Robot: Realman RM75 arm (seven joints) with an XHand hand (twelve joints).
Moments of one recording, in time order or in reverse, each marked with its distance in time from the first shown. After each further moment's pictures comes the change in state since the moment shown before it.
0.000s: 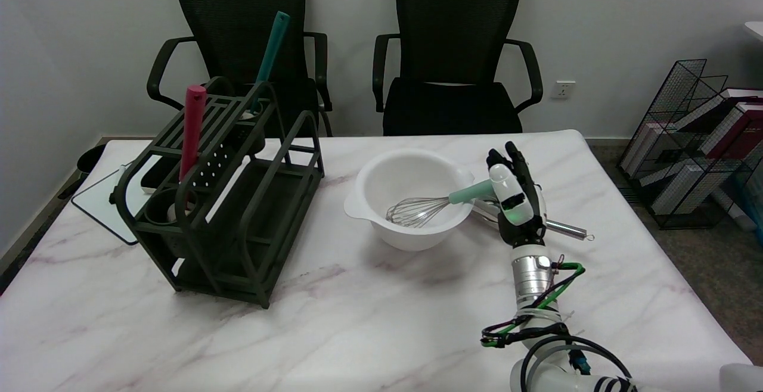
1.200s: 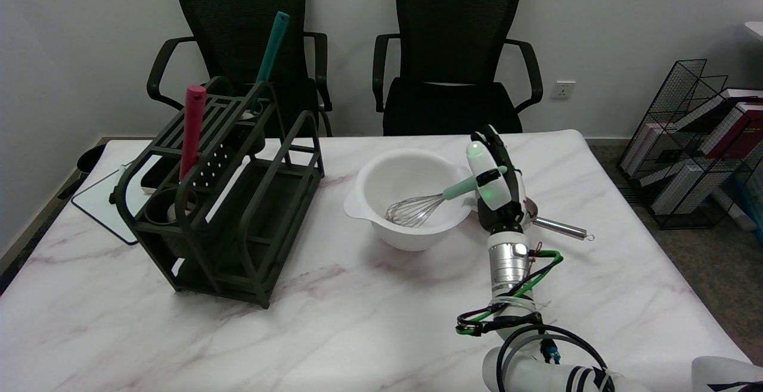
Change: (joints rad) arm 0.057 -0.066 -0.011 -0.040 0.004 0.018 -0.091
